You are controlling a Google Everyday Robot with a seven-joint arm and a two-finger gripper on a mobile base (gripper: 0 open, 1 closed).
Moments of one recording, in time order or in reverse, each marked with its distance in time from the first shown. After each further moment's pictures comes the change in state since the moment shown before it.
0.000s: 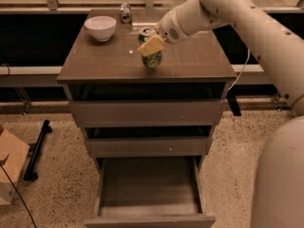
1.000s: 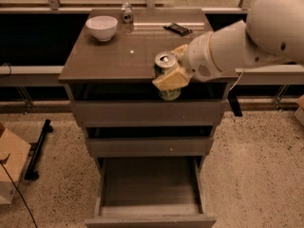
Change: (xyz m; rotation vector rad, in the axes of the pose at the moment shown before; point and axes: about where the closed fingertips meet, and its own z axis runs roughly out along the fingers) arm 0.033 0.135 -0.102 0.042 -0.001 -0.042
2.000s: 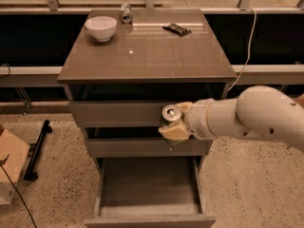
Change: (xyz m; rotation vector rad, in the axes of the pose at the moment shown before) arm 0.123 0.064 0.047 0.085 0.029 0.133
